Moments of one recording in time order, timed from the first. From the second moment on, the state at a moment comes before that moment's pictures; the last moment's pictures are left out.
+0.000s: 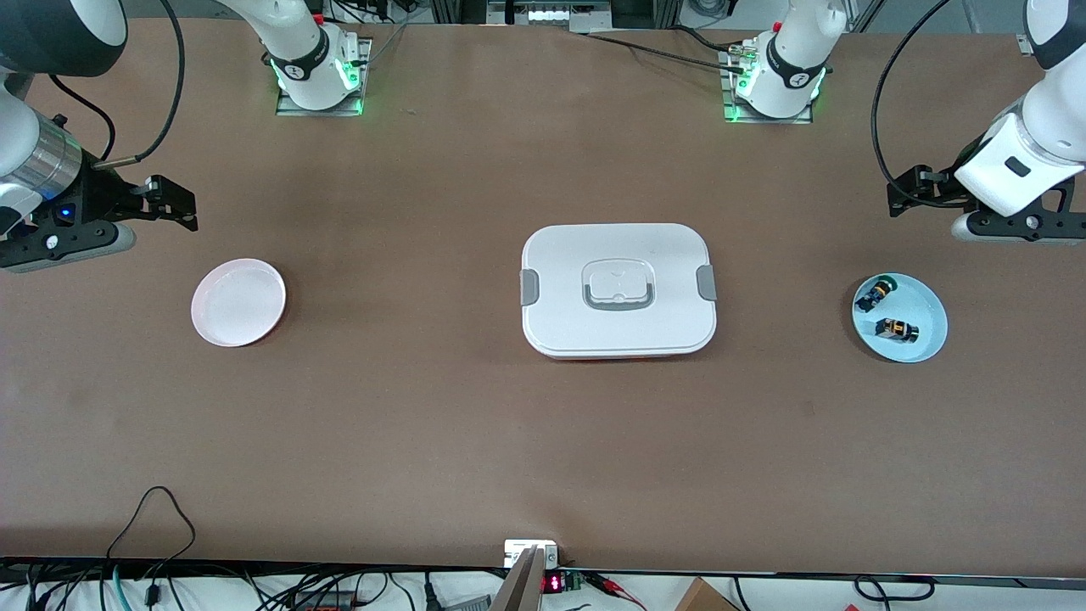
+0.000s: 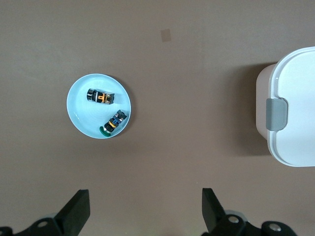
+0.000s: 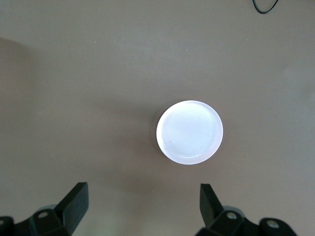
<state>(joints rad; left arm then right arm) -0.02 -0.03 -0.03 -1.74 0.07 1.59 -0.02 0.22 0.07 -0.16 -1.63 -0.02 1.64 -0.19</state>
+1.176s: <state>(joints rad) -0.02 -0.03 -0.03 -1.74 0.07 1.58 -0.02 0.22 0.07 -0.16 -1.63 -0.02 1.64 -0.19</state>
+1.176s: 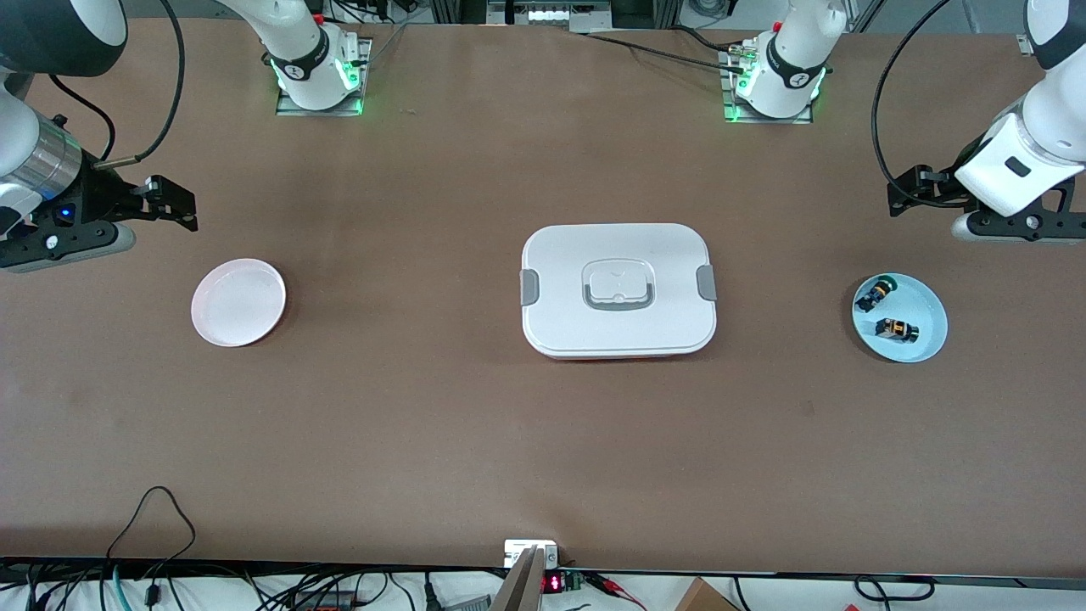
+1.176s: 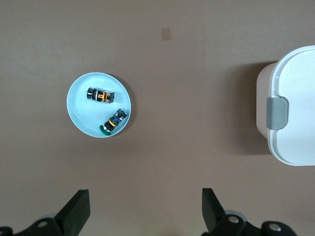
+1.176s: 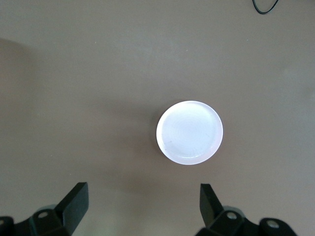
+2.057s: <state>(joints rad) 0.17 0.24 -0.01 -1.70 0.07 1.61 0.09 0.22 0.07 -0.16 -1.63 -0.02 1.64 -0.19</state>
